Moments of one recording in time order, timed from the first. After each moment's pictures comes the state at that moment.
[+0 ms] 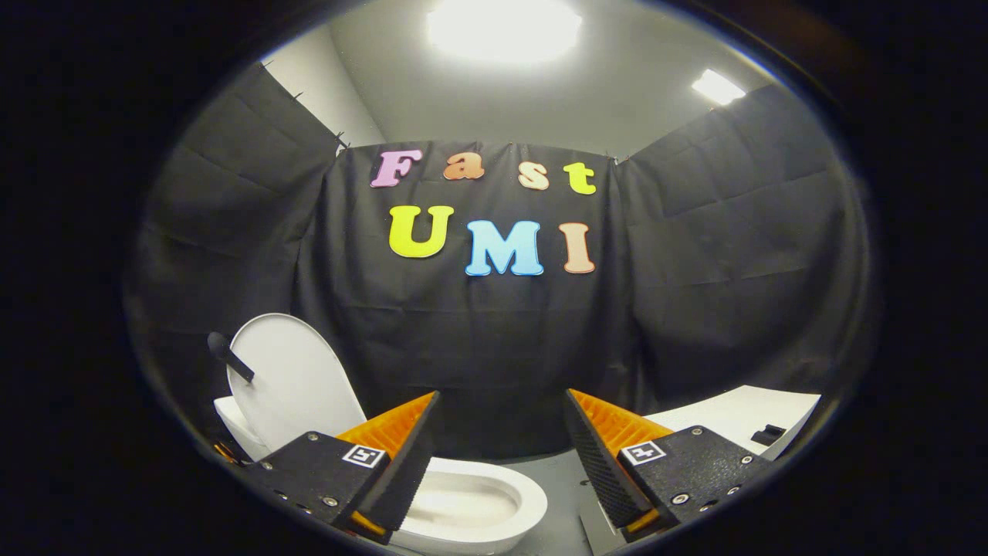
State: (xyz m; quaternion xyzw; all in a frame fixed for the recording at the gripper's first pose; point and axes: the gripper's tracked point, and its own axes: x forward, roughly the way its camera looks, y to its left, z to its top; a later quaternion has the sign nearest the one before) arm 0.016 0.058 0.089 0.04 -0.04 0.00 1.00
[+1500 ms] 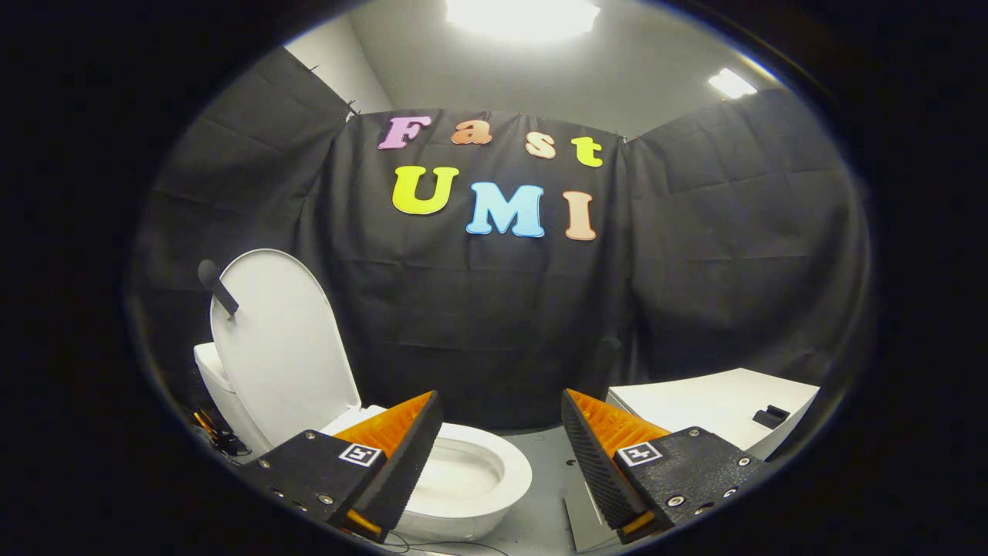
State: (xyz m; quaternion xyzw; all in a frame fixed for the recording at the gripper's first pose) arm 0.012 0.058 0.017 0.02 0.01 0.01 1.00
